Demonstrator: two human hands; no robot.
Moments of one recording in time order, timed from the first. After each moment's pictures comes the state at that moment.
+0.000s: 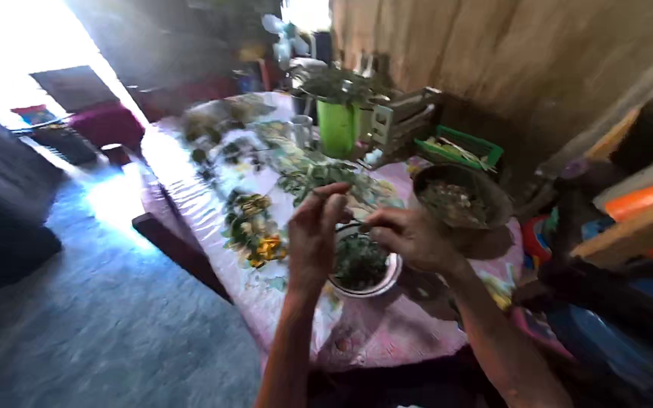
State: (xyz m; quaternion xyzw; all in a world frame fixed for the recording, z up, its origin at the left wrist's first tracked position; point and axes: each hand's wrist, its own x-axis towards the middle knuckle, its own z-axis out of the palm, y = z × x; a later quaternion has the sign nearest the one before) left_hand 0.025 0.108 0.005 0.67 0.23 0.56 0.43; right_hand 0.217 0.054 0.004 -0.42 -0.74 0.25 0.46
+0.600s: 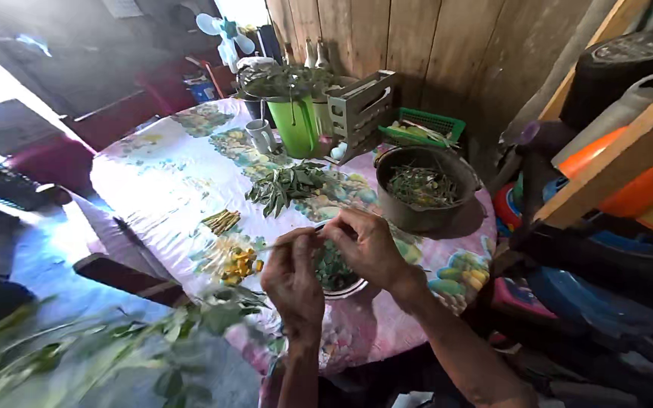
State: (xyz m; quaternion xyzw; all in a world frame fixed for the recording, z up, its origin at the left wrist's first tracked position) left_hand 0.047 0.073 -0.035 0.61 0.24 0.66 0.35; right_hand 0.186 0.045 -0.017 -0.54 -0.63 0.09 0.55
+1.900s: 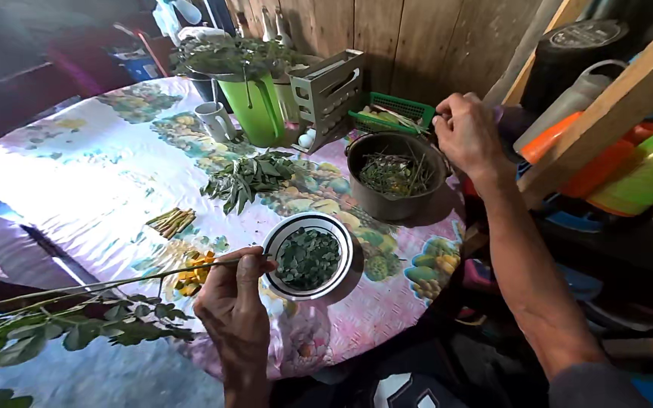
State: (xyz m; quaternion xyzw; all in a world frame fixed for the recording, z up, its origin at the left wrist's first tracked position) left_hand 0.009 0.084 -0.057 0.65 0.26 0.61 0.36; right_hand 0.402 0.033 0.058 -0.81 -0.49 -0.16 0.29
